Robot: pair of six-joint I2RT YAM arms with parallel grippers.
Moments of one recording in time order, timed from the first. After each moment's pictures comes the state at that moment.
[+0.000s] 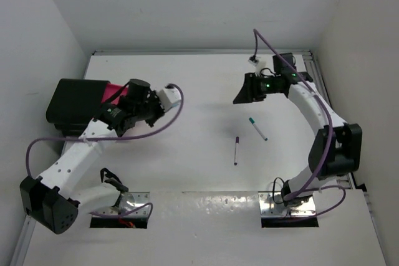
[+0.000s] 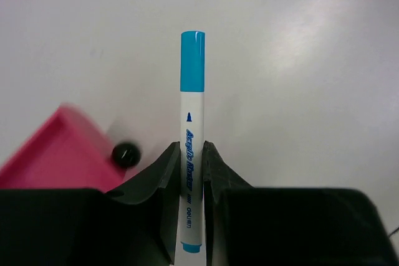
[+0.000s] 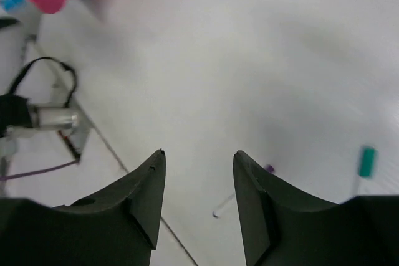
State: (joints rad) left arm -0.49 1.12 1.06 -0.66 0.20 0.58; right arm 0.15 1.61 1.28 -0.64 -0.85 0.01
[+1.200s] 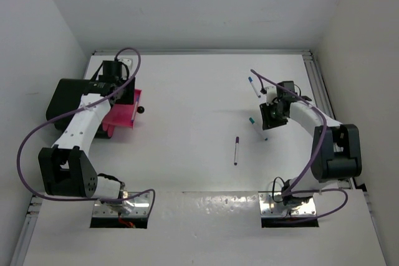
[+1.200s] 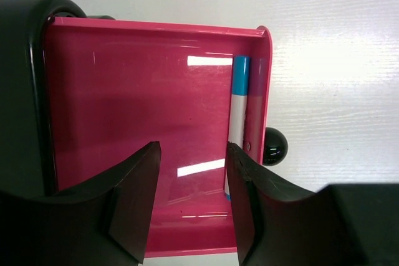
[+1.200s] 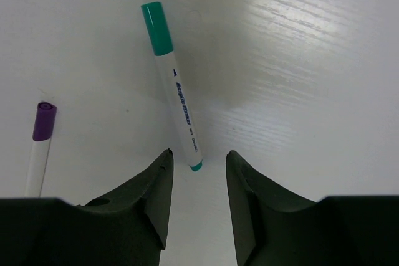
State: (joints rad) left arm -0.04 1.38 1.19 -0.64 -0.13 0.04; right arm 0.04 1.55 0.89 -0.52 -0.16 -0.20
